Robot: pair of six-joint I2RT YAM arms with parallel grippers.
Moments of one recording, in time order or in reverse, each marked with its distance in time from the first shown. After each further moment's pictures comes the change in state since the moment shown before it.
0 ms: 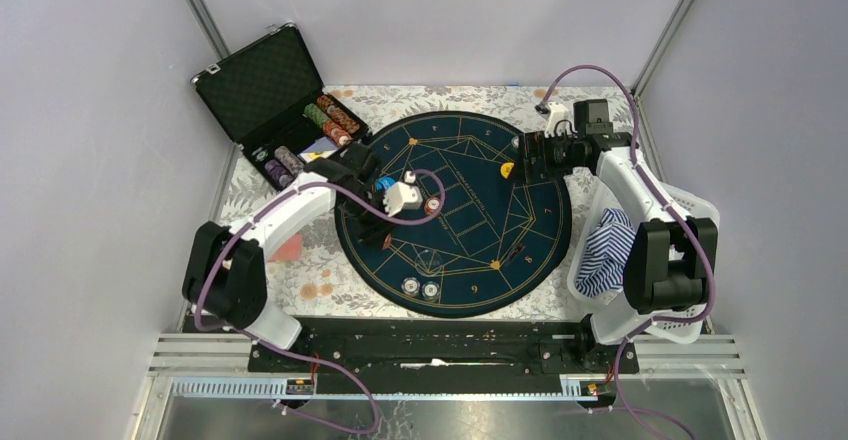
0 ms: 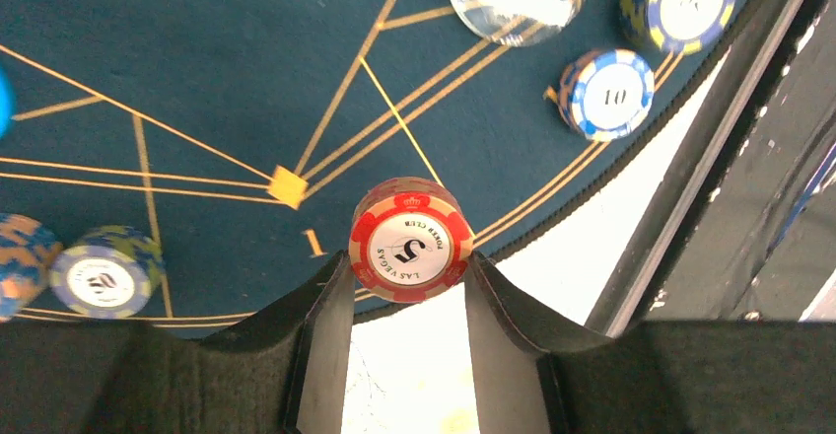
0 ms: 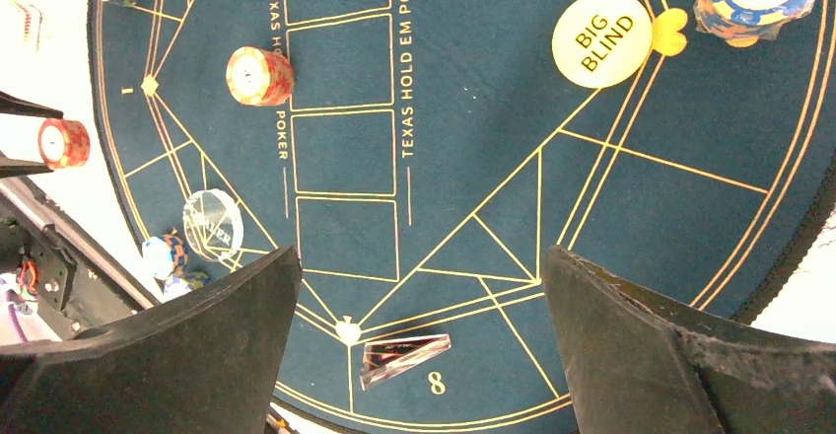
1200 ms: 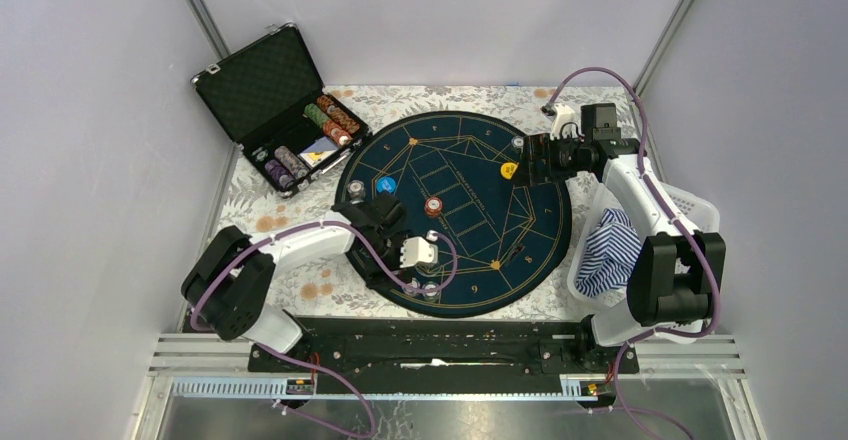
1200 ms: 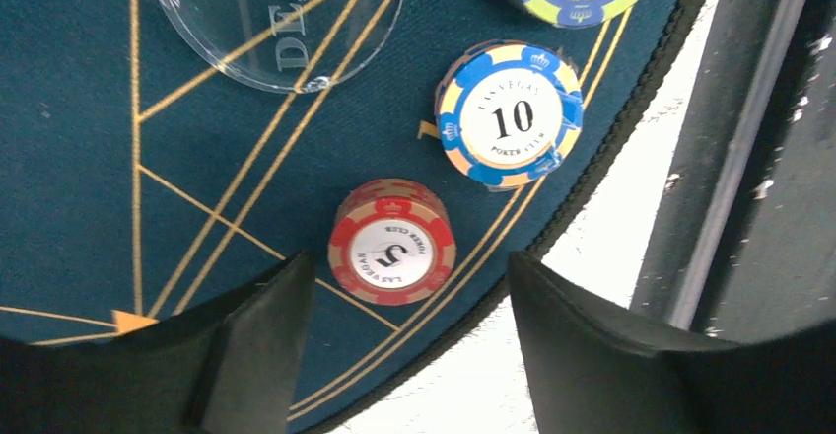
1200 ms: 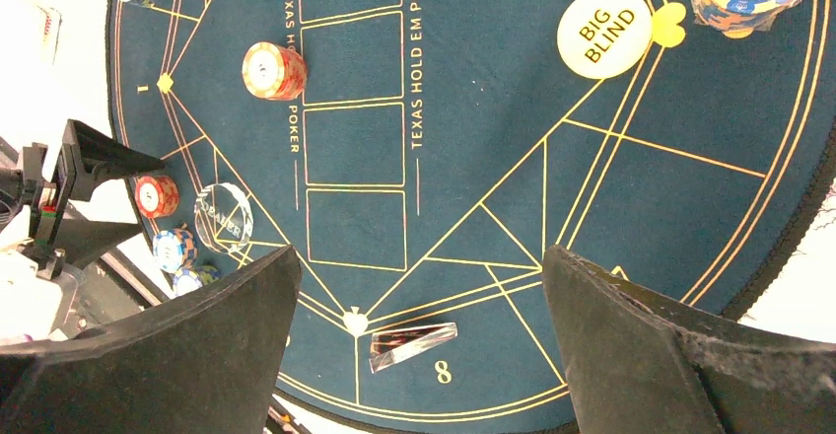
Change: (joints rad) left arm -0.241 -0.052 -0.328 0.260 -0.088 0.112; right arm -0.023 -0.073 -0.039 -0.002 -0.023 0.001
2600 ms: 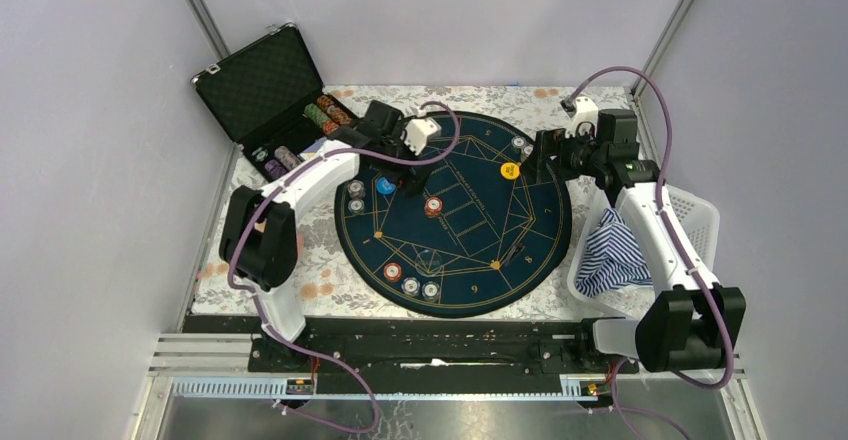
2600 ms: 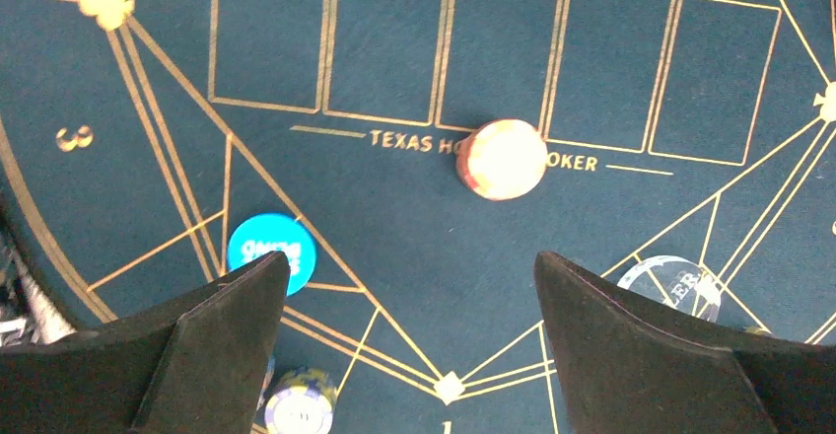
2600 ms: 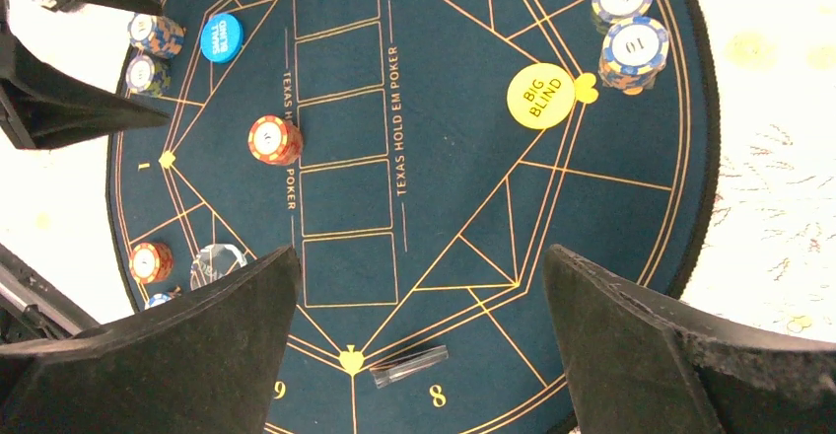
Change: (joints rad) left arm 0.253 0.290 0.615 0.073 -0.009 -0.492; right arm -0.002 -0.239 -0.104 0.142 0.104 0.100
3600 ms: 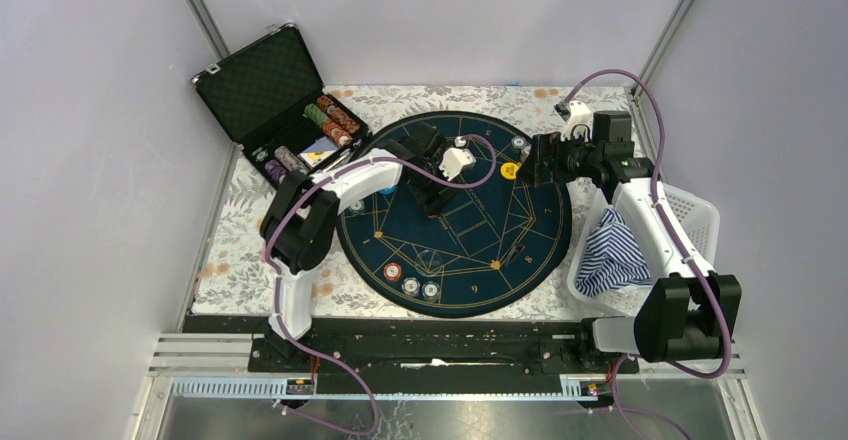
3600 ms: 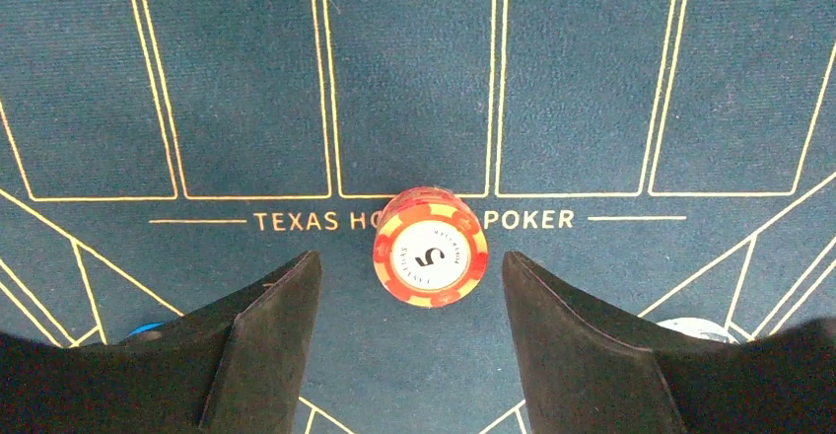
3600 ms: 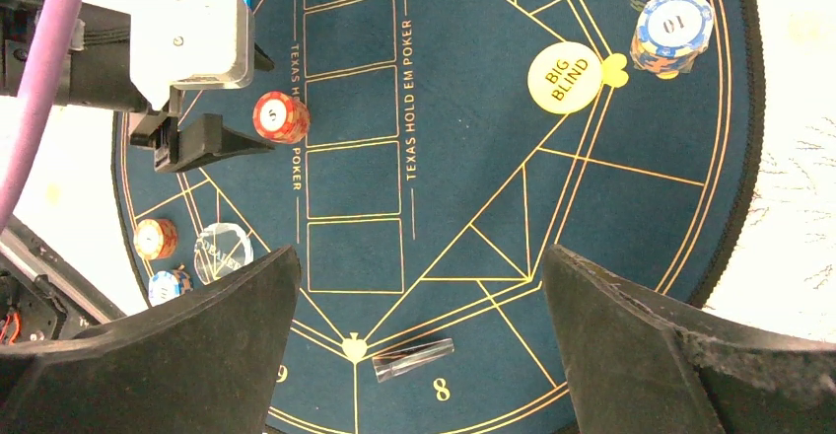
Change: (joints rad) left arm -0.180 0.221 0.072 0.005 -0.110 0.039; right arm 0.000 0.052 -0.008 -0.012 -0.050 -0.030
